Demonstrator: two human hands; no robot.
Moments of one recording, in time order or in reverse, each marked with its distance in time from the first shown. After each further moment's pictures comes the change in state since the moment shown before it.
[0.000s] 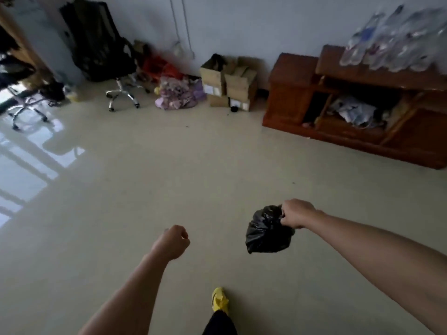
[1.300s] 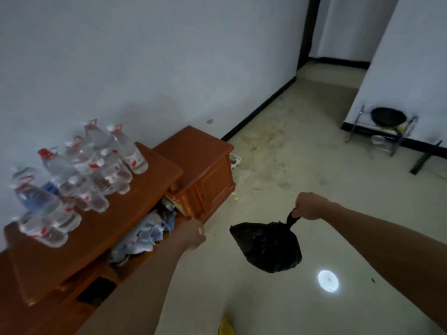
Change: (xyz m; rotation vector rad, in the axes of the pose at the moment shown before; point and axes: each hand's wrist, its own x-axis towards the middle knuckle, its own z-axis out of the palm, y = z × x) left_hand 0.294 1.180 0.183 0.920 -0.465 1.293; right_hand 0.129 0.862 -0.188 0.925 0.215 1.112
